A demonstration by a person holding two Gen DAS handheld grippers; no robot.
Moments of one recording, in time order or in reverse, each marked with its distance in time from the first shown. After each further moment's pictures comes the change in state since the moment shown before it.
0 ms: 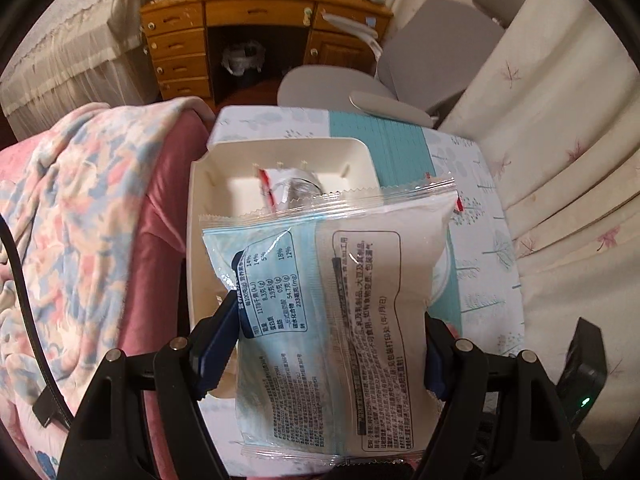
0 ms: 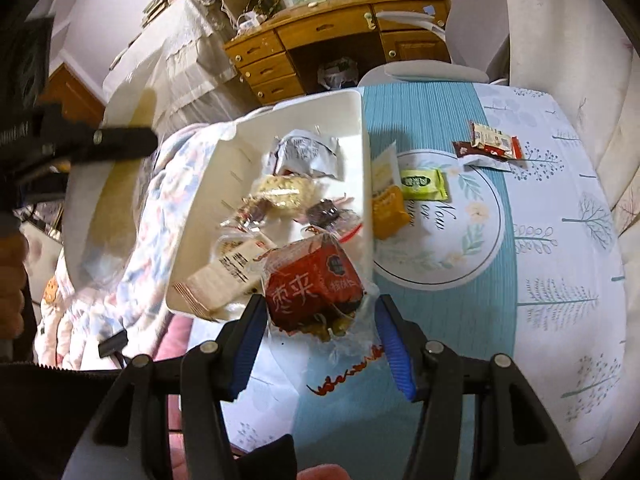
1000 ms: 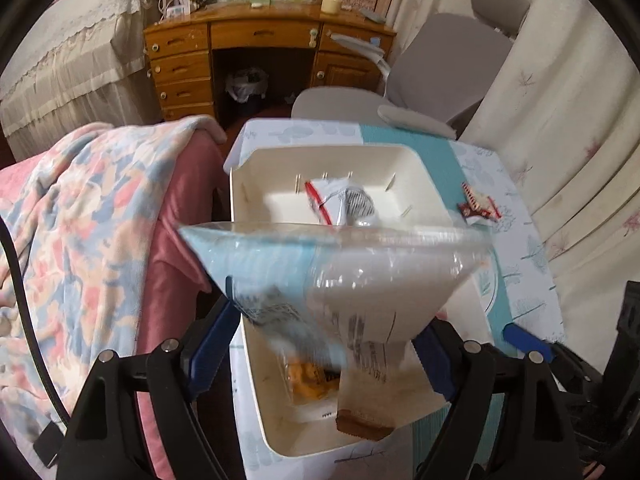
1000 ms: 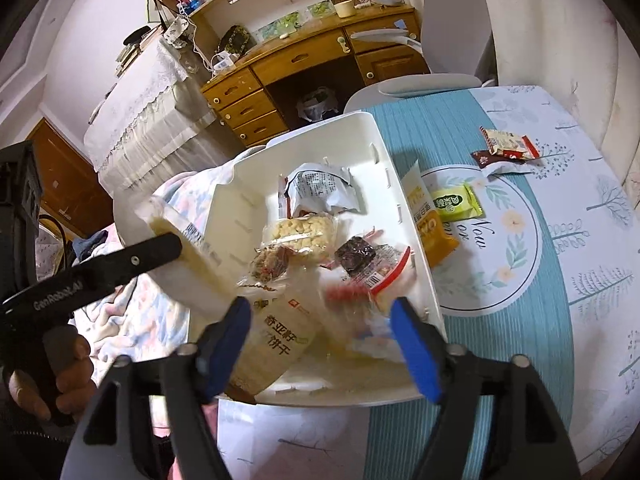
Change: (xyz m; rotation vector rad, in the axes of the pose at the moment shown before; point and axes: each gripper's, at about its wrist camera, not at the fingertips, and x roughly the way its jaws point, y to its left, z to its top) left arm 0.052 0.068 -0.014 0.050 -0.099 0.012; right arm 0.041 0.038 0.014 0.145 -0.130 -0.028
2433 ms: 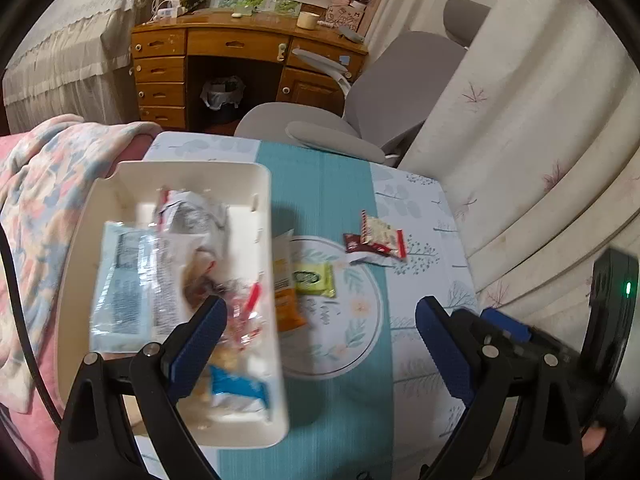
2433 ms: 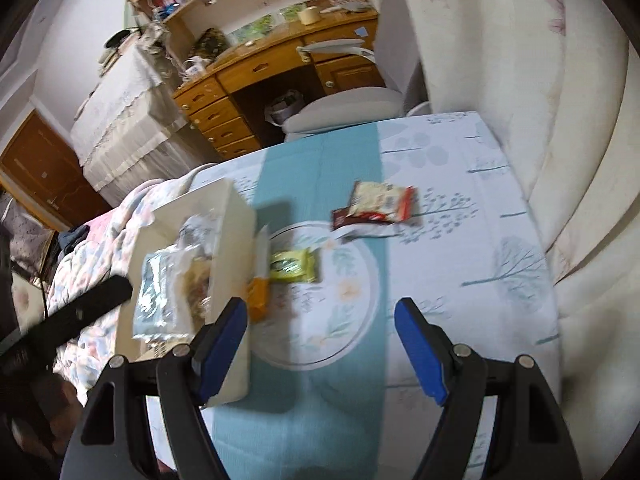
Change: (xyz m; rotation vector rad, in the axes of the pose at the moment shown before) left arm 0.020 -0.202 0.020 -0.113 -0.094 -0.073; right arm -0.058 -0.187 0.104 -0.032 0.056 -0.035
